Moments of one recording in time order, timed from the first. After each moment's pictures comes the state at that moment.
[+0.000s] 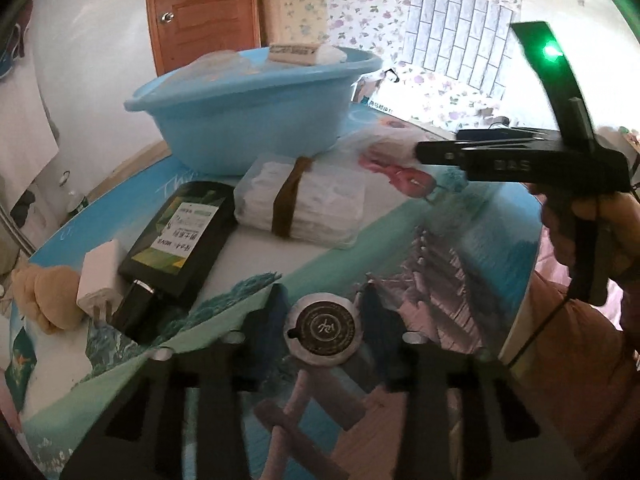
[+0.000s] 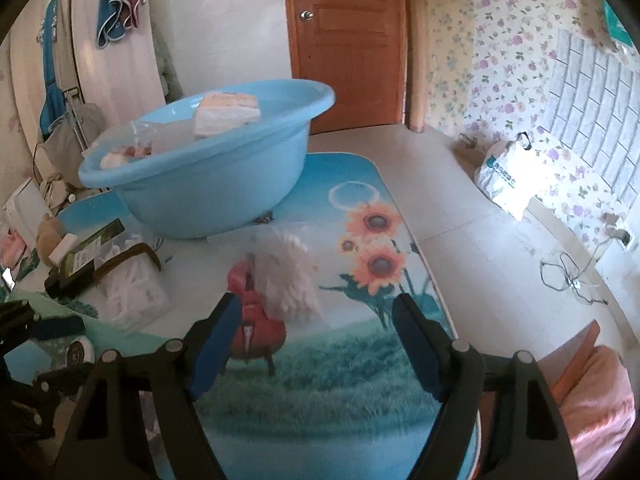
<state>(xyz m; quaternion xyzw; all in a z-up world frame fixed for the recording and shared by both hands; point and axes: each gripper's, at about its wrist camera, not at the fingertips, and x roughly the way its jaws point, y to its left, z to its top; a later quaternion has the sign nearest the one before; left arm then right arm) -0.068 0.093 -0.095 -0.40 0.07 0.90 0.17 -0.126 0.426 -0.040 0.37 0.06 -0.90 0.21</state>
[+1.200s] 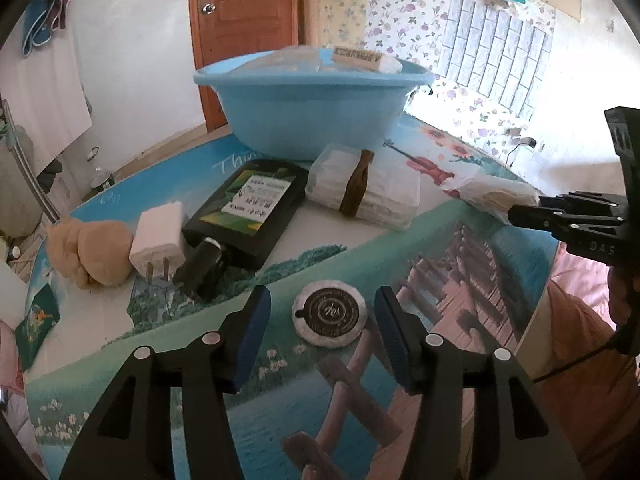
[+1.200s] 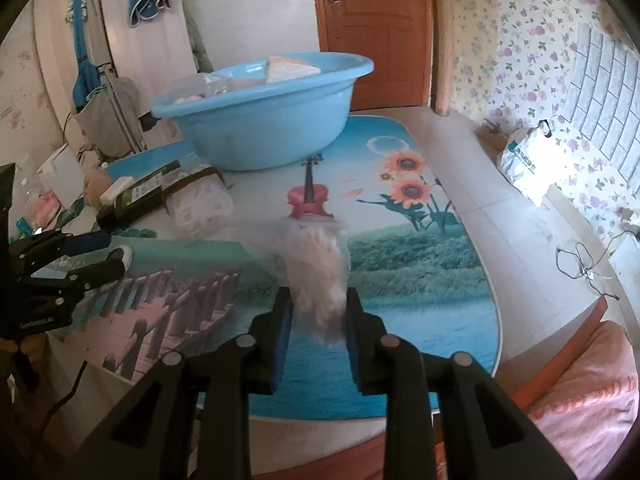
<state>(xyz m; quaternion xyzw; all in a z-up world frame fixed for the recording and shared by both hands) -0.055 0.058 -0.095 -0.41 0.03 0.91 0.11 -0.060 0.436 -0.042 0.40 0.07 -0.88 0.25</state>
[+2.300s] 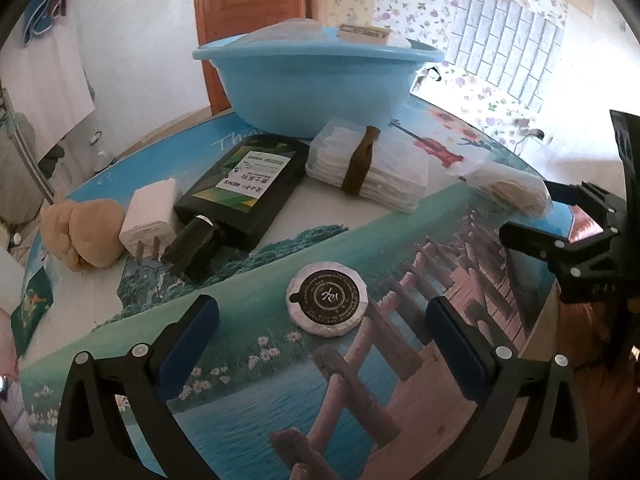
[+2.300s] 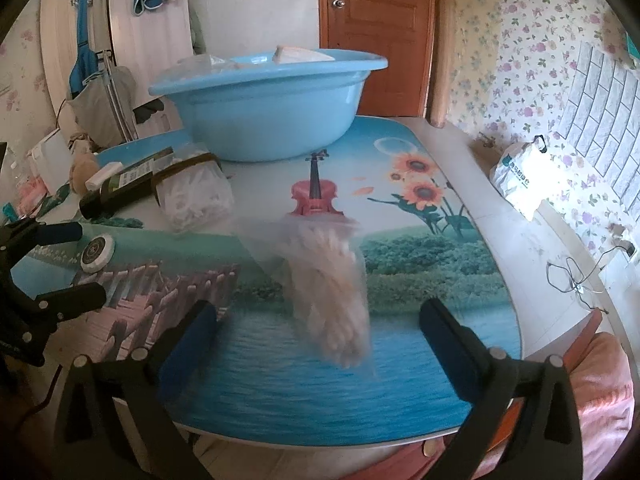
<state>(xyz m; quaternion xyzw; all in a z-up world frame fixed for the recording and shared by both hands) -0.057 0.061 -0.103 -0.43 0.03 0.90 0.10 -0.058 0.420 -0.059 0.38 0.09 -0.89 0.24</state>
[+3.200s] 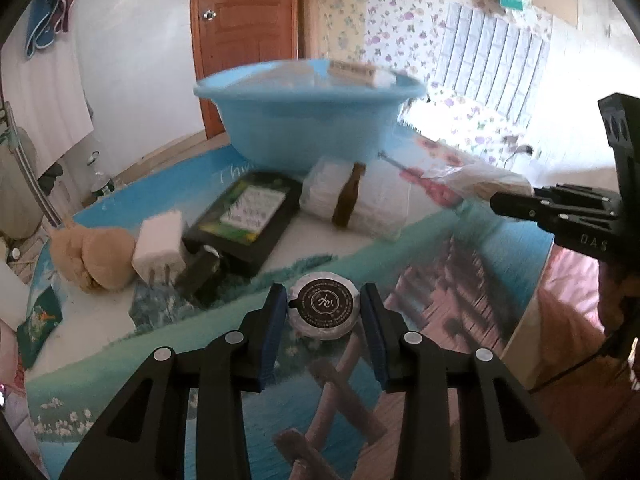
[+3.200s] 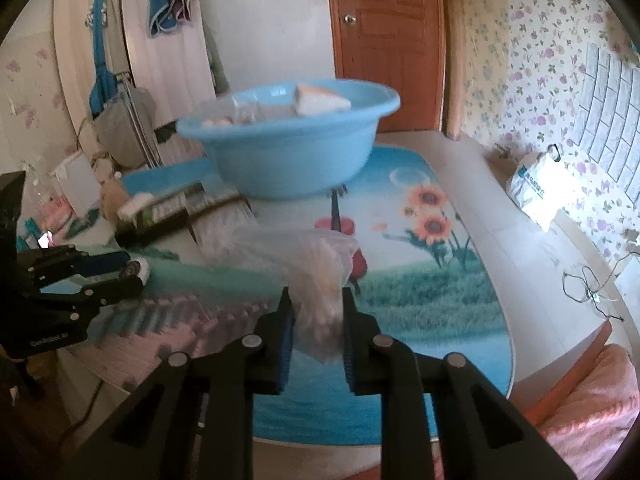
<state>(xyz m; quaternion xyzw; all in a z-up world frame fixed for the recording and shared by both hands) -0.047 0.057 -0.080 -0.38 0.02 0.92 0.12 -0.053 0.422 -0.026 0.36 0.06 -0.89 0.28</state>
